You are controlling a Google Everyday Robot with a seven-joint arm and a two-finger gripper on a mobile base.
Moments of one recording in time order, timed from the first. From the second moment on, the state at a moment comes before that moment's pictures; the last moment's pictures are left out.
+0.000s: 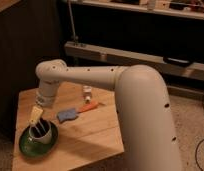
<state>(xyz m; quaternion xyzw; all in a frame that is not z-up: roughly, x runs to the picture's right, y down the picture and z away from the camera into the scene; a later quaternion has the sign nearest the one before) -0.293 0.121 0.703 -0.49 -0.11 0.22 0.84</state>
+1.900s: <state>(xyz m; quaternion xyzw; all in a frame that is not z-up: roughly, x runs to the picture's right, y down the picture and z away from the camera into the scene) -0.293 0.121 0.703 -0.49 -0.11 0.22 0.84</state>
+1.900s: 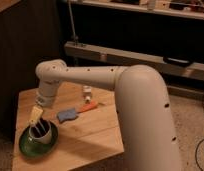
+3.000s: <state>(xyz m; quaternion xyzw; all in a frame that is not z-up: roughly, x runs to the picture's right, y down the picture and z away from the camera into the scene) -0.212 0.152 0.668 -0.47 0.03 0.44 0.76</state>
